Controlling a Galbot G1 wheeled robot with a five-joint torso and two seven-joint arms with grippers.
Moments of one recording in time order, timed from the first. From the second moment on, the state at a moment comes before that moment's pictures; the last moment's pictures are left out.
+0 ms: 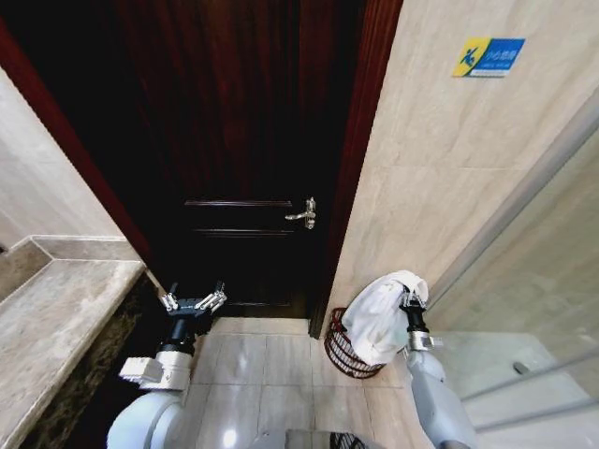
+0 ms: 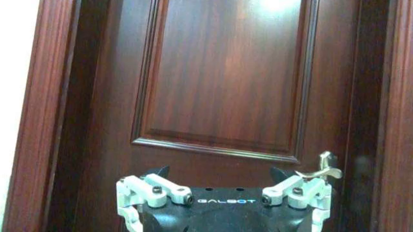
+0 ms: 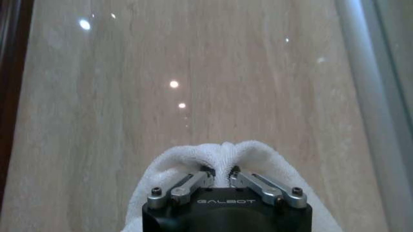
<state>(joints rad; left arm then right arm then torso) 1.80 -1.40 -0.68 -2.39 -0.33 -0.07 -0.03 -0.96 1.36 0.79 0.88 0.45 0.82 -0.50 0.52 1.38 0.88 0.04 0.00</state>
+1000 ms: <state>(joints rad) 1.80 -1.40 -0.68 -2.39 -0.33 -0.07 -0.03 -0.92 1.38 0.80 0.53 0.38 0.68 -0.56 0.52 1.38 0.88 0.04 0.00</state>
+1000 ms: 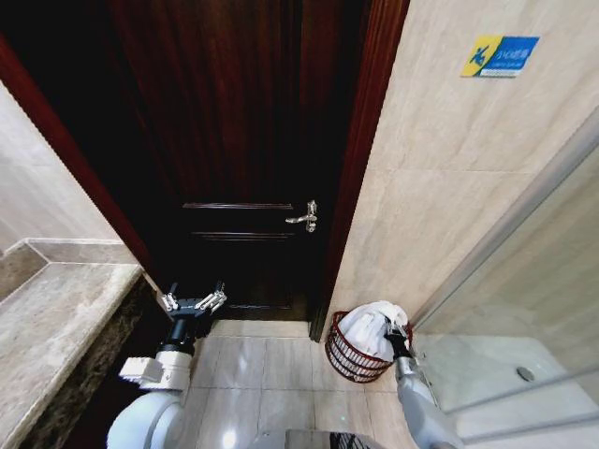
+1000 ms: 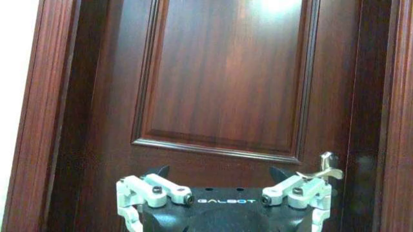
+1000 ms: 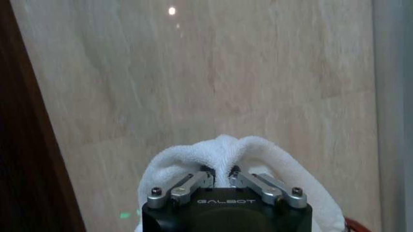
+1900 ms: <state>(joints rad) 1.80 -1.40 -0.68 -2.39 -0.33 -0.07 -0.03 -0.75 1.32 0.81 0.34 0.06 0.33 -0.45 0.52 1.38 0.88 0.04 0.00</state>
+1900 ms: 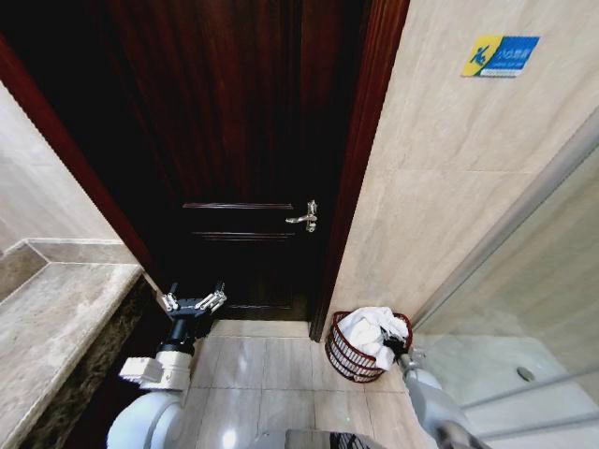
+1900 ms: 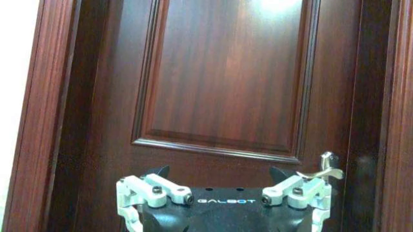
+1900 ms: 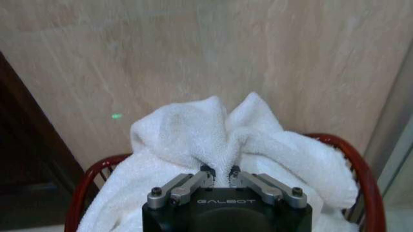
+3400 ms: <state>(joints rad) 1.80 -1.40 -0.68 -2.39 -0.33 -0.07 -0.03 -0.65 1.31 0.80 0.20 -0.08 0.06 -0.35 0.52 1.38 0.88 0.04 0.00</state>
